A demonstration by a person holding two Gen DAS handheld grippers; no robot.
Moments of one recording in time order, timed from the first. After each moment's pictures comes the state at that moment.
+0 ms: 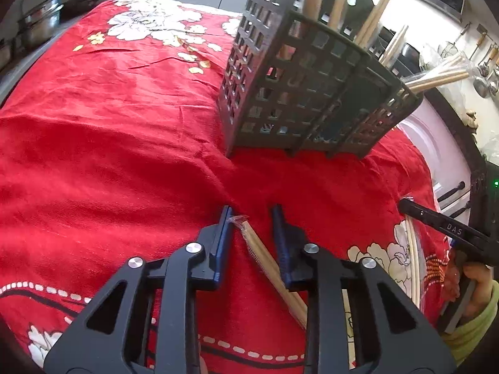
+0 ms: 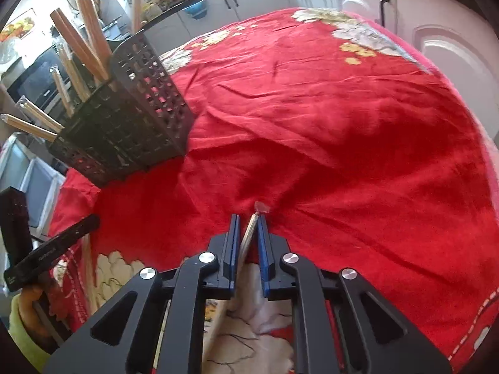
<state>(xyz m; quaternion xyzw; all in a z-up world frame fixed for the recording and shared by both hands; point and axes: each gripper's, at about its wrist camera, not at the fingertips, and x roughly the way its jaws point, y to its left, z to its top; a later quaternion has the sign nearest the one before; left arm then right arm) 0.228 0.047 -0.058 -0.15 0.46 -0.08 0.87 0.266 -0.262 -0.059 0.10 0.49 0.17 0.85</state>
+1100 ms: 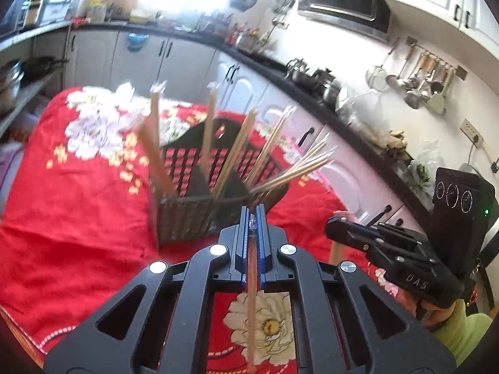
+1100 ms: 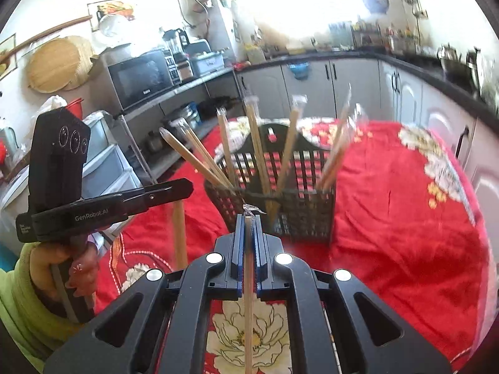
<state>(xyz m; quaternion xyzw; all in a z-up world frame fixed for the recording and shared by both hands) 0.203 0.024 0.090 -0.14 0.32 -0.20 0.92 0.208 -0.188 0.085 0.02 0.32 0.34 0.89</state>
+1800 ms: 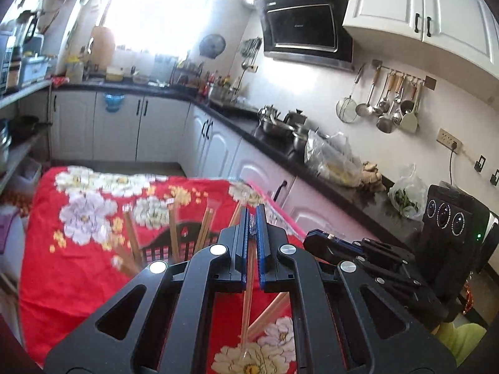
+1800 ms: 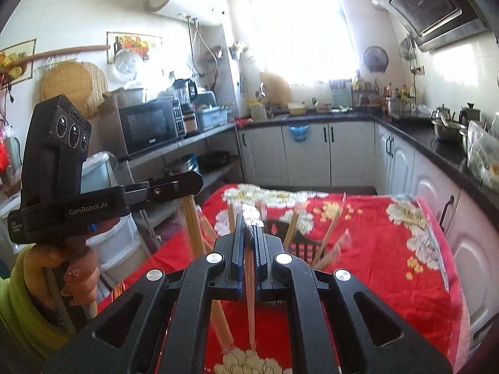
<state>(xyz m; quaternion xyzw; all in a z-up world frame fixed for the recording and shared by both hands) 0.201 0.007 0.190 -0.10 0.21 -0.23 0.95 0.206 -0.195 0.163 0.03 0.19 0.33 0.93</state>
